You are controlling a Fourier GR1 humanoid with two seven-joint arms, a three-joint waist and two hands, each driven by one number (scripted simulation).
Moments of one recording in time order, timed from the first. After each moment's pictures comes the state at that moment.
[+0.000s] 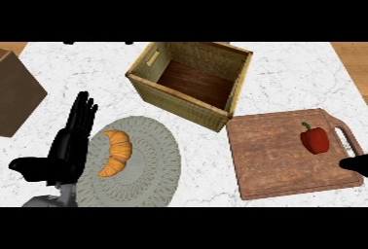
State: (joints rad) left arm -0.04 0.28 -0.21 -1.65 0.23 0.34 -0.04; right arm -0.11 -0.93 0.14 -1.97 0.30 -0.01 0.98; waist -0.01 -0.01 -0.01
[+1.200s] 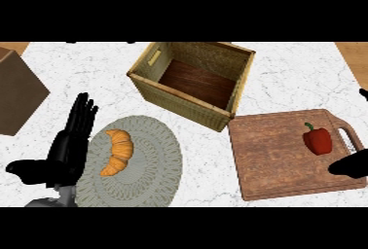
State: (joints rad) left arm -0.02 0.25 -0.18 -1.67 0.21 0.29 -0.03; right arm -0.18 -0.85 0.18 -1.90 0.28 0.14 1.08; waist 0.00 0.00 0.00
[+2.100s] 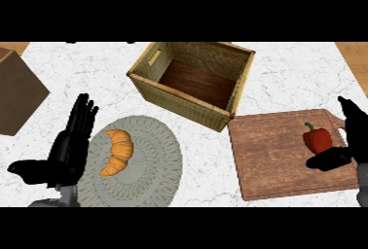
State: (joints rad) left arm -0.01 0.18 -0.13 -1.66 0.15 0.24 -0.02; right arm -0.16 -0.58 0.16 -1.77 0.60 0.16 0.99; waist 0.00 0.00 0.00
